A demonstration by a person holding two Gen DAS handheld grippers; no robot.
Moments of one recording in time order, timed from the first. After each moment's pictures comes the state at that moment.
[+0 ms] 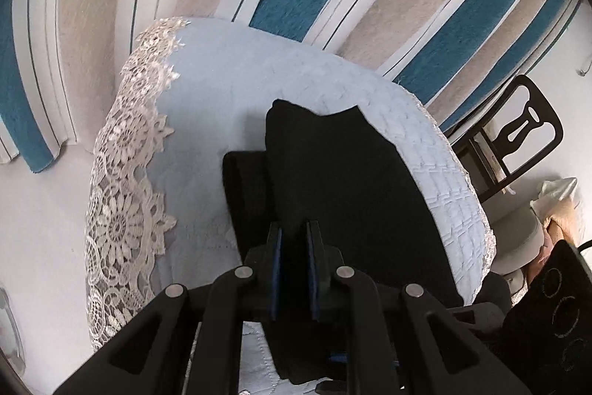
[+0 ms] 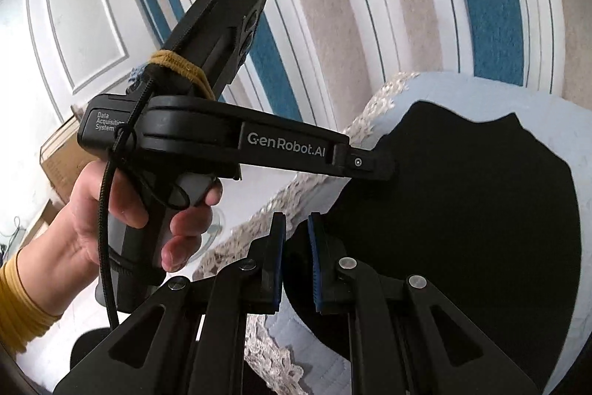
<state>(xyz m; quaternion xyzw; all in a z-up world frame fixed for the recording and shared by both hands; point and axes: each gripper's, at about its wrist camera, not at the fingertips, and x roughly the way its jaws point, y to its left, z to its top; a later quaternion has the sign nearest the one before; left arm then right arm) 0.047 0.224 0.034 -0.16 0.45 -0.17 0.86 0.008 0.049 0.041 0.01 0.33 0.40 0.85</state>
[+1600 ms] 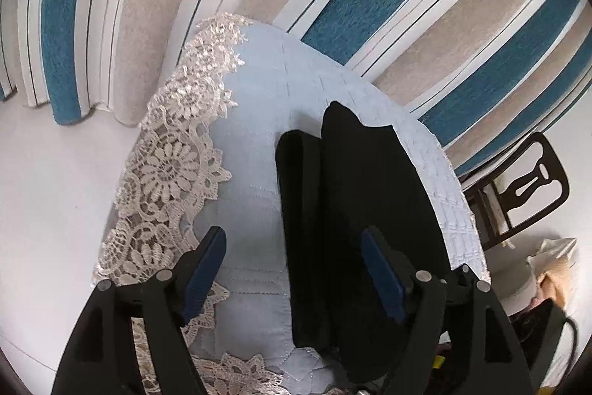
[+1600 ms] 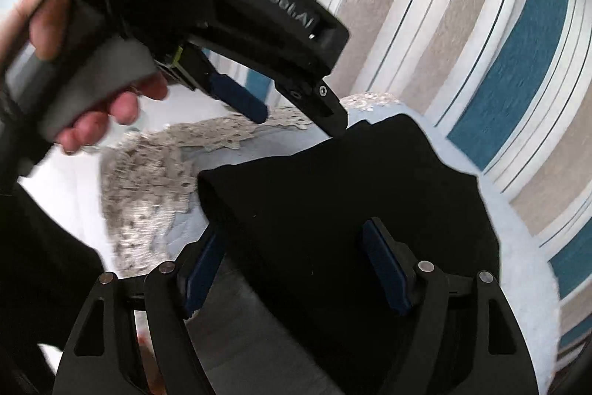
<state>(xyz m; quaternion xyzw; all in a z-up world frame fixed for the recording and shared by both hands) 0.011 0.257 0.017 -0.26 0.43 -0.11 0.86 -0.025 0.078 -0.003 -0.31 0.24 0.31 0.87</state>
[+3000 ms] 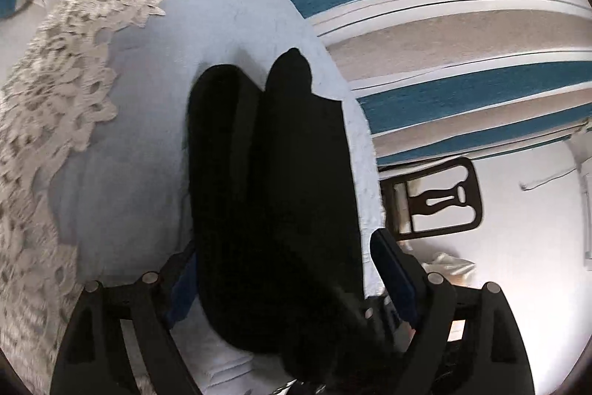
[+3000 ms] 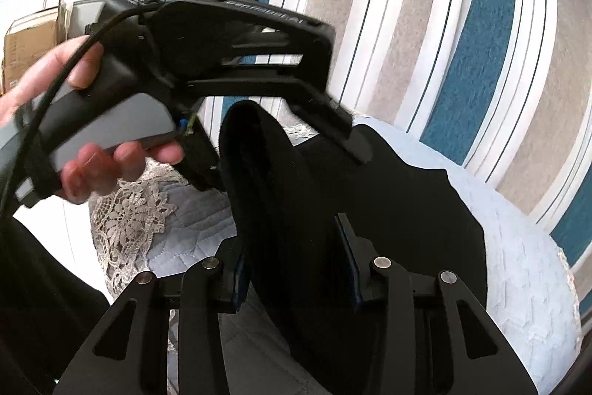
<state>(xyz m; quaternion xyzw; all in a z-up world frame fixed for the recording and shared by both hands) 0.060 0.236 -0.021 -0.43 0.47 -0.25 0.73 -0.028 0.050 0.016 -0.20 0.21 0.31 0.91</state>
